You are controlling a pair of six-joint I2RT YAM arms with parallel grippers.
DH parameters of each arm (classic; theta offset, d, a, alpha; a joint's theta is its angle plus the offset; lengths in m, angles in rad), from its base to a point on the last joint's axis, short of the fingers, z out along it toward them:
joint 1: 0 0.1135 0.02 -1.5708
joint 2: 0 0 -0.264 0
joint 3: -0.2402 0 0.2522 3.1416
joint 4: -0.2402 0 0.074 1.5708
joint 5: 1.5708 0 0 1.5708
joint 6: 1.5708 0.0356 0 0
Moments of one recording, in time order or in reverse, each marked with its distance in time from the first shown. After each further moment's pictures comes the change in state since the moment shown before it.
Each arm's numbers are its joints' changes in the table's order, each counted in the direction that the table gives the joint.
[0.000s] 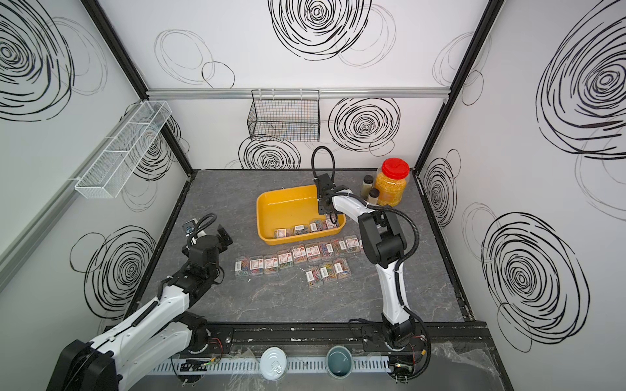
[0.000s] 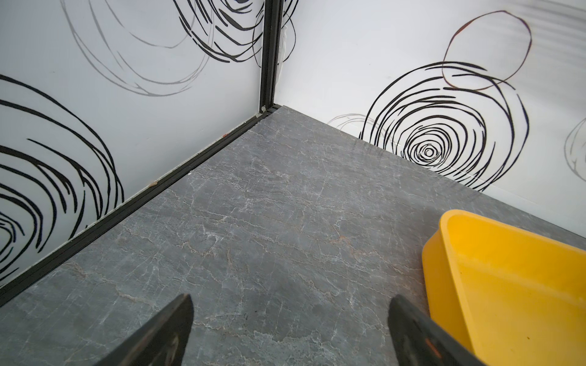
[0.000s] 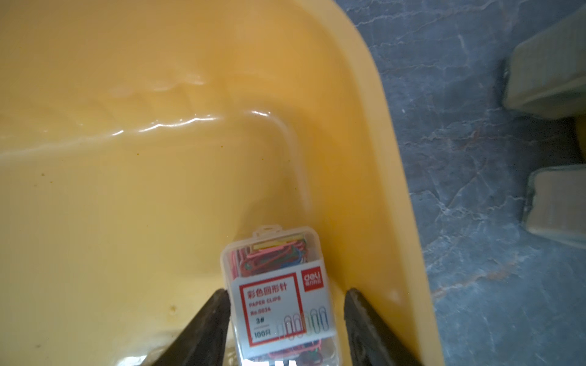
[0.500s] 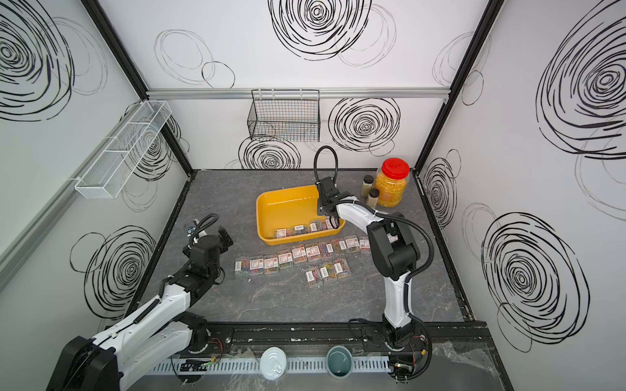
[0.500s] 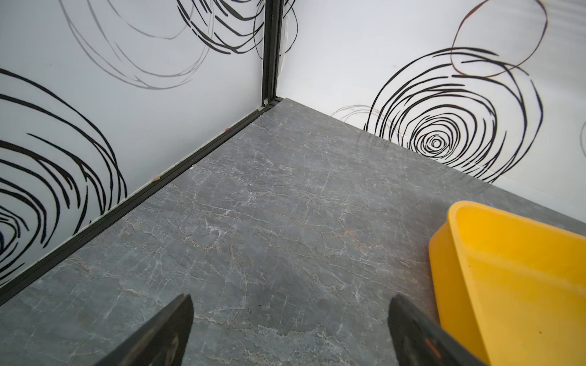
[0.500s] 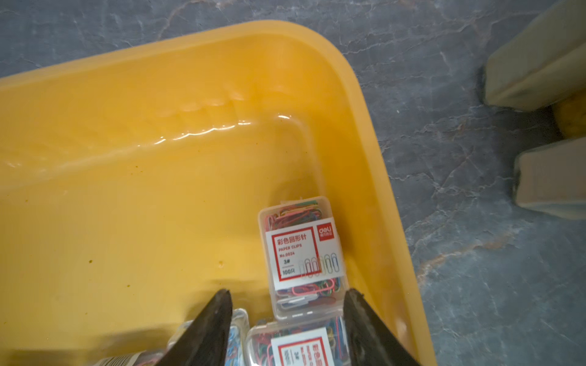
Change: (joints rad) left arm 0.000 0.011 0.000 -0.004 -0.001 0.000; right arm 0.018 -0.166 0.183 0.125 -0.026 0.051
